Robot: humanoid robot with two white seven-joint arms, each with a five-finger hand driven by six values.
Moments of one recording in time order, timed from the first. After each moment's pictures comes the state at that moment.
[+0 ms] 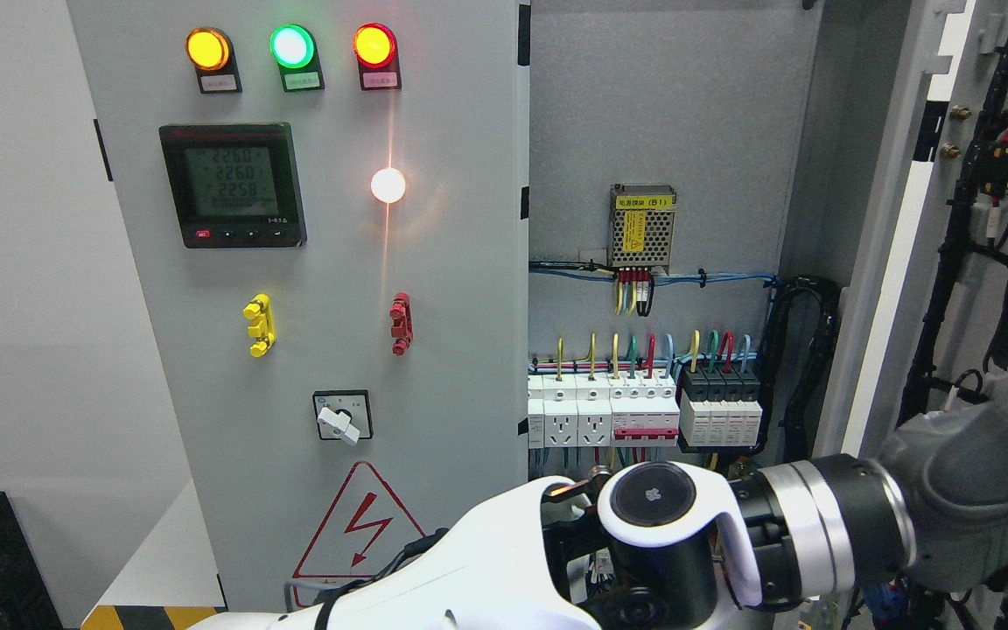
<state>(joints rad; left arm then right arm) -1.34 -0.03 -1.04 -1.63 1.30 0.17 -0.06 0.09 0.12 0.00 -0.07 0.00 -0.07 0.05</state>
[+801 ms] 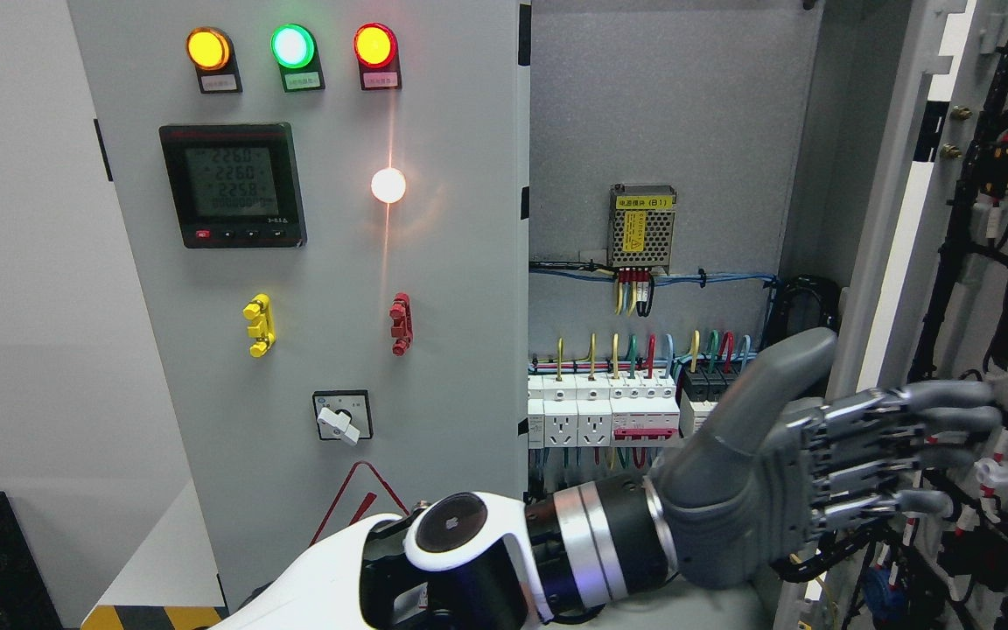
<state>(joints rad) -1.12 0.32 -1.01 -1.86 1.36 0.15 -0.06 0.09 0.12 0.00 -0.07 0.00 -0.07 0.05</state>
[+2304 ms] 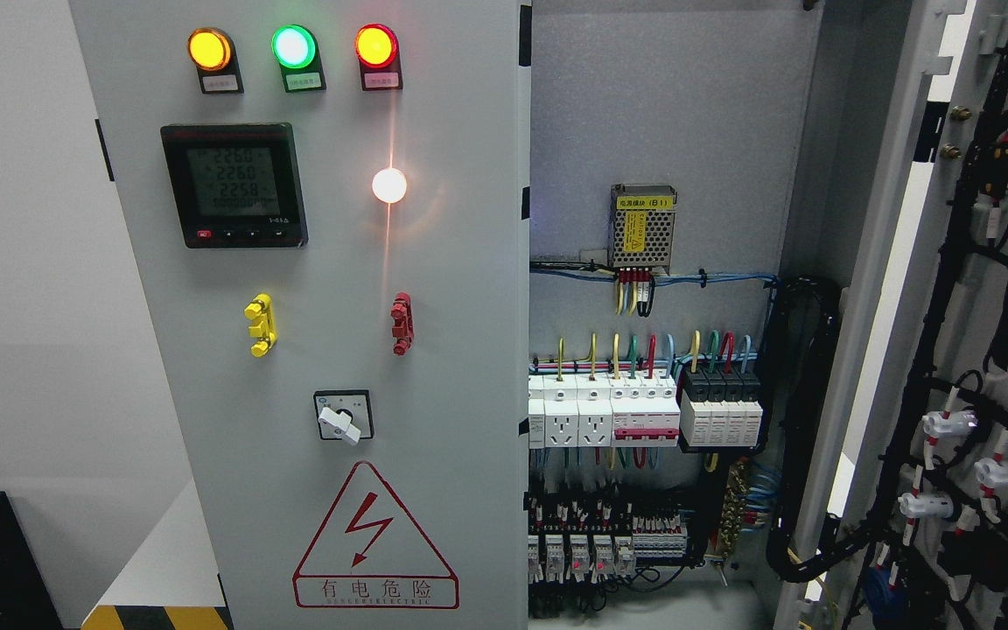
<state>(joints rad) -0.19 0.76 -0.86 -1.83 1.29 0.13 -0.06 0.09 0.12 0.00 -0.07 0.00 -0.07 0.05</state>
